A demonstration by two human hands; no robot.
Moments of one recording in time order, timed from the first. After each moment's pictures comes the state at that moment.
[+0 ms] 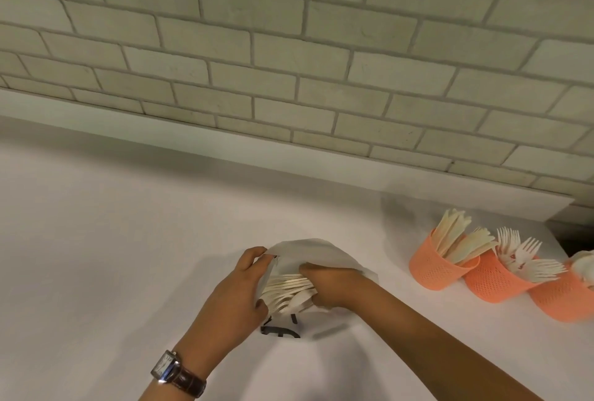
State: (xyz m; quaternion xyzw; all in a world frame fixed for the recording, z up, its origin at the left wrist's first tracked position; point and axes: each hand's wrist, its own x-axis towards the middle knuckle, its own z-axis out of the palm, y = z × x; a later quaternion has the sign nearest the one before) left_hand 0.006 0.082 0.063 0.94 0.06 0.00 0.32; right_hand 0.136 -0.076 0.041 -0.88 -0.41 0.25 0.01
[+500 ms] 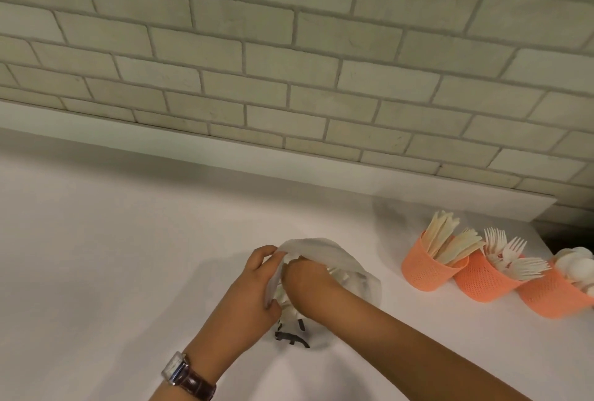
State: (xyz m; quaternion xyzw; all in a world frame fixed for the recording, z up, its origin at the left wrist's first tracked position) left_hand 0.013 0.066 0.073 0.91 0.04 0.02 0.42; right_hand 0.112 -0.025 0.064 -0.86 -0.39 0.19 -0.27
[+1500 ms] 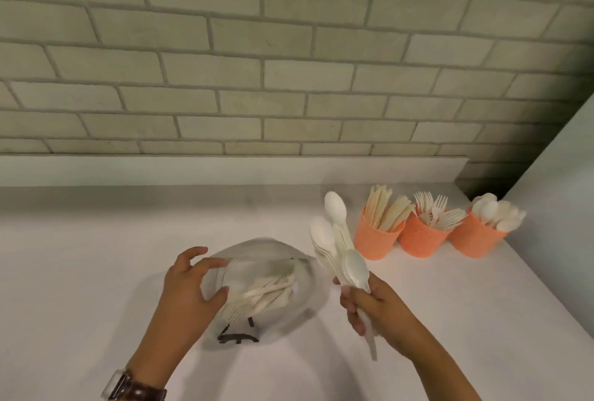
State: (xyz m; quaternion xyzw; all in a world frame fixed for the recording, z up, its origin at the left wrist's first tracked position) left_hand 0.024 0.086 0.061 0.92 0.09 0.11 0.36; right_hand 0.047 -0.206 0.082 -0.74 -0.07 0.21 0.63
